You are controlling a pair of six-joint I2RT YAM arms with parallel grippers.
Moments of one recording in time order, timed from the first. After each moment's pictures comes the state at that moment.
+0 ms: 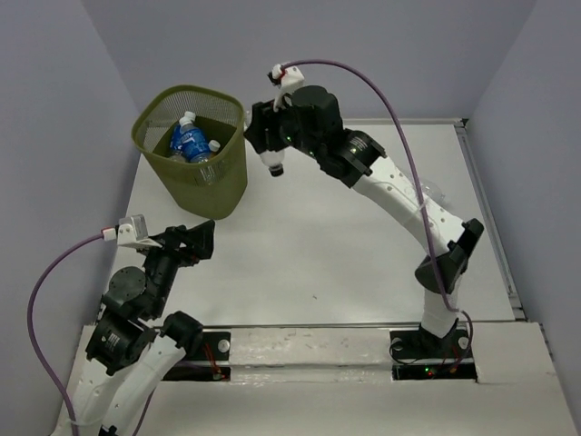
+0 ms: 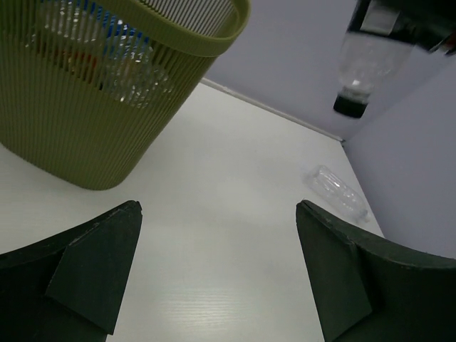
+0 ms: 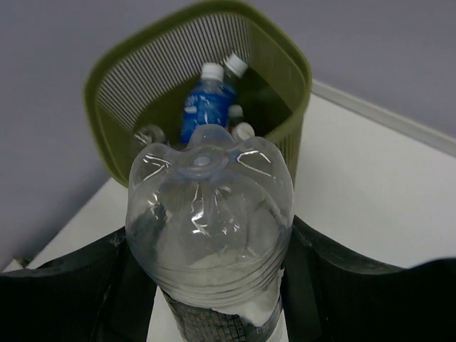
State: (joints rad) left arm -0.54 0.20 0.68 -0.47 -0.34 -0.55; right arm 0.83 1.85 2.11 -0.52 0.13 0.23
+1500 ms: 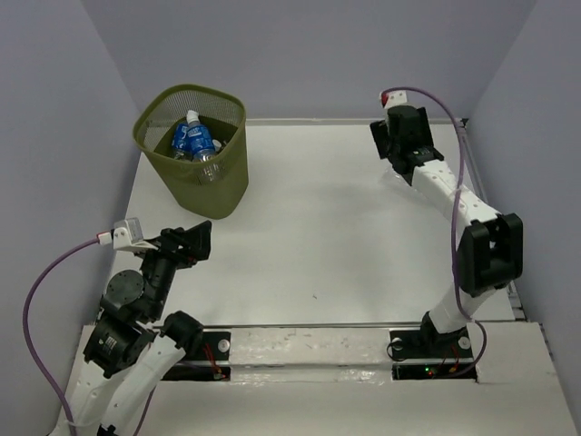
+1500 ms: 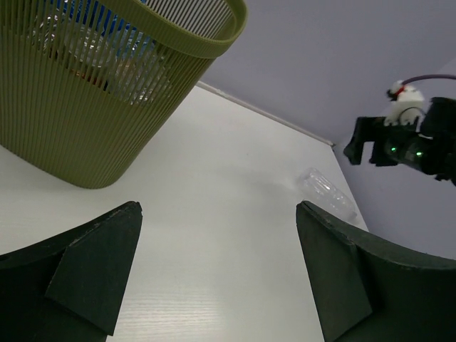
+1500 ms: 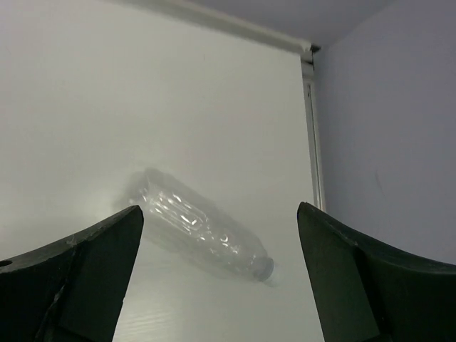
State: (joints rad) left arm -0.56 0.17 0.68 -0.49 -0.39 -0.60; right arm 0.27 1.65 1.44 -0.19 0.55 -0.24
